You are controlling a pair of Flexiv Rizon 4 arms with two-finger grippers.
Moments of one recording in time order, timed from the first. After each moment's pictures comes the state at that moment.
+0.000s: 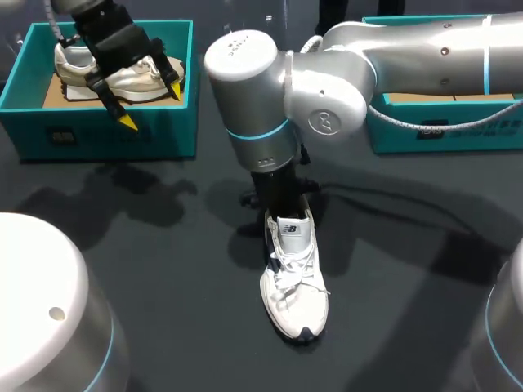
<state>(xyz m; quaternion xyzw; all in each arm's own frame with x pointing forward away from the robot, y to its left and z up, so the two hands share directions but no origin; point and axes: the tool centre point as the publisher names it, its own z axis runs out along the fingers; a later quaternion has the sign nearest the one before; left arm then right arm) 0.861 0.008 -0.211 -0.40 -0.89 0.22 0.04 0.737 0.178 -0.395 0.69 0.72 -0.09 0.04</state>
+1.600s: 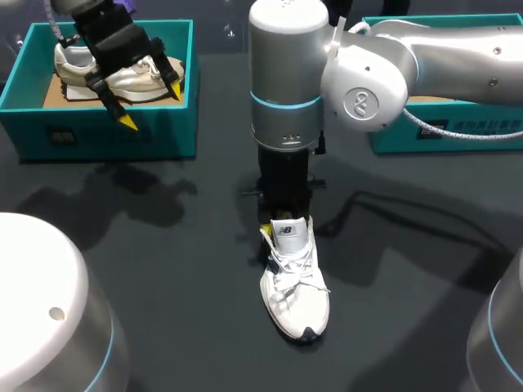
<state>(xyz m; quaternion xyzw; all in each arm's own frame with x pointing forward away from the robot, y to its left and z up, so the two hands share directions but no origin) 0.861 0.008 -0.211 -0.40 -0.89 0.22 0.04 0.696 0.191 -0.342 0.66 0.74 -0.06 -0.08</state>
